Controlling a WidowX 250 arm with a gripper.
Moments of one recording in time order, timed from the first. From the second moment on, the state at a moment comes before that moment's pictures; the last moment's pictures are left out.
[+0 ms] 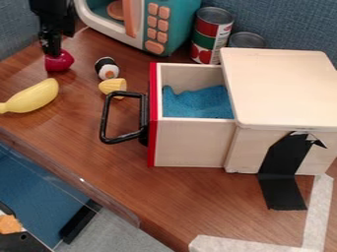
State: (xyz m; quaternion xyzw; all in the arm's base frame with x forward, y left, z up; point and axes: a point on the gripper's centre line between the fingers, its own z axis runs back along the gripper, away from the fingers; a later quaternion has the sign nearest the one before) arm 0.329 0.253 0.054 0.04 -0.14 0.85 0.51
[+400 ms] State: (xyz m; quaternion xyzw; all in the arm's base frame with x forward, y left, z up) arm 0.335 0.258 0.052 0.05 -0.09 0.91 0.41
